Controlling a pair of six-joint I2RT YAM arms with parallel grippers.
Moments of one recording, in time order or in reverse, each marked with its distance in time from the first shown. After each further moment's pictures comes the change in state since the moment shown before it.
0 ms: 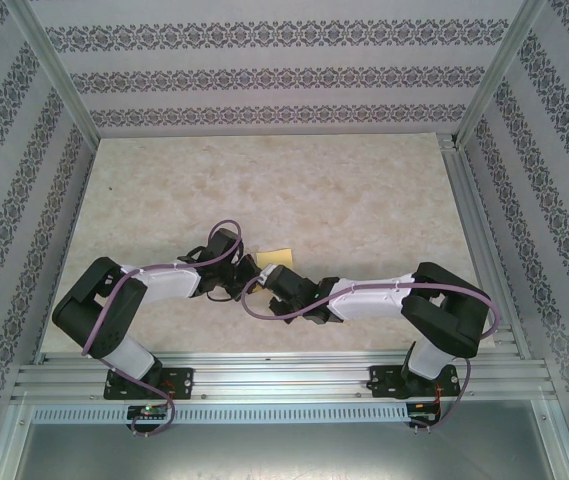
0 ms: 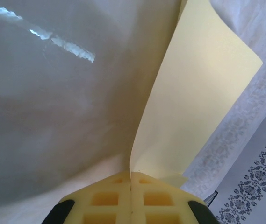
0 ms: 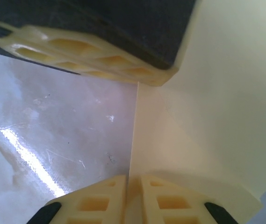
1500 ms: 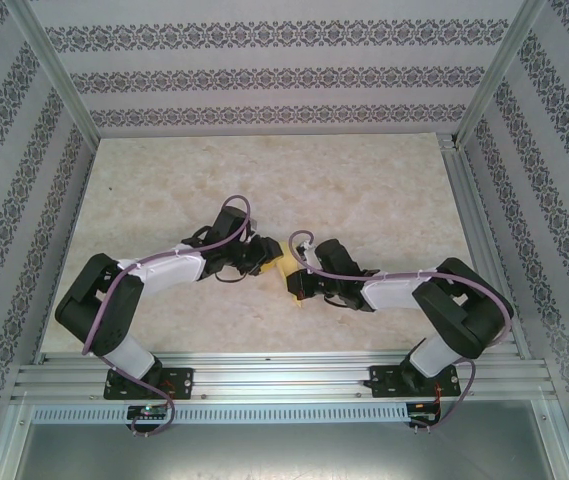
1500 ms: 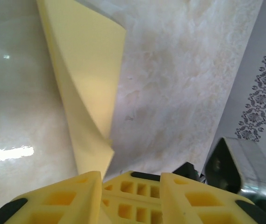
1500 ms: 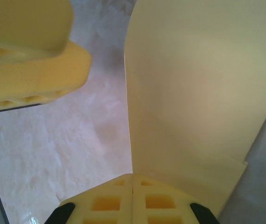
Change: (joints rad) left arm 0.001 0.024 0.196 -0.055 0.041 0.147; right arm -0.369 -0.064 -0.254 0.493 -0.542 0.384
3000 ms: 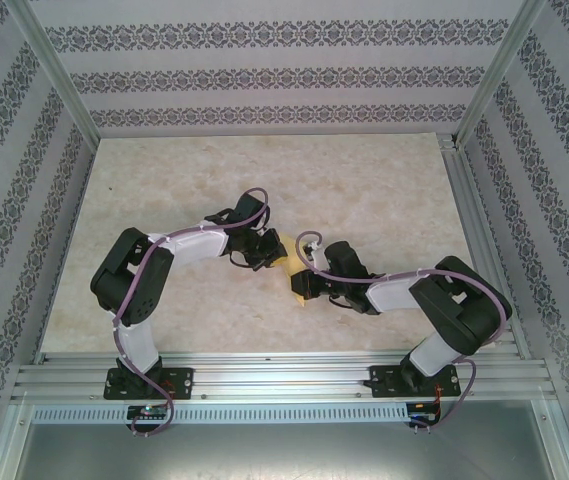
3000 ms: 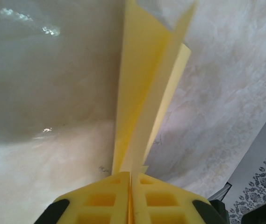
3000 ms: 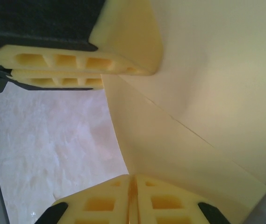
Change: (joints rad) left arm 0.000 0.240 0.281 -0.283 0.009 0.052; right arm -0.039 0.000 -0.064 0.116 -0.043 -0.026
